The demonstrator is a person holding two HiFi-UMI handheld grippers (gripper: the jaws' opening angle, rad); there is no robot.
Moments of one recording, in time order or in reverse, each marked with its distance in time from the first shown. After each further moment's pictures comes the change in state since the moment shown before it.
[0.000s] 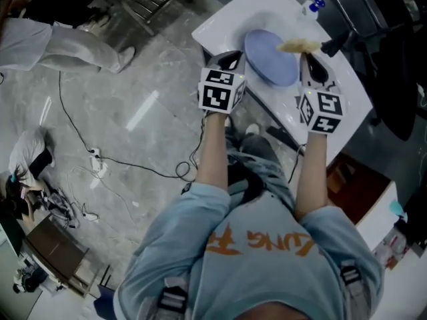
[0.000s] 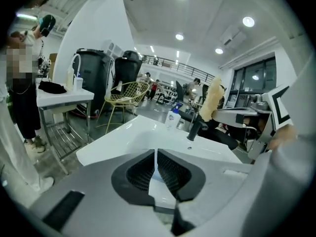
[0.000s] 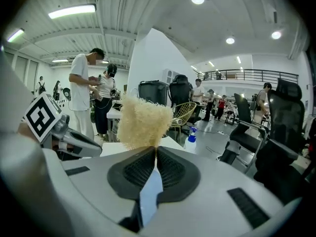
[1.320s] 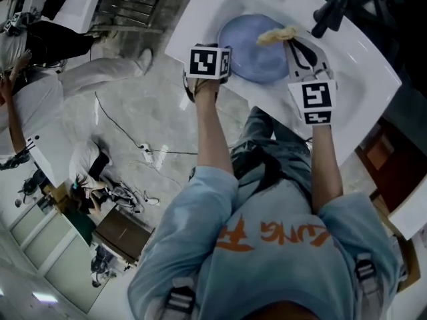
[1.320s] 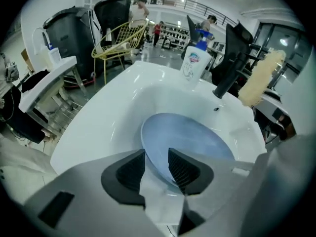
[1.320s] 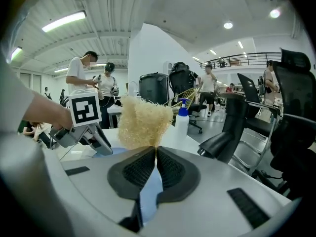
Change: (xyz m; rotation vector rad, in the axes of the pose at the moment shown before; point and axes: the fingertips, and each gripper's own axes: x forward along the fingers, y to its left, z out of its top) left arm 0.129 0.028 -0.062 0.074 0.670 0.130; right arm 0.062 -0.064 -0.088 0.080 0.054 0.122
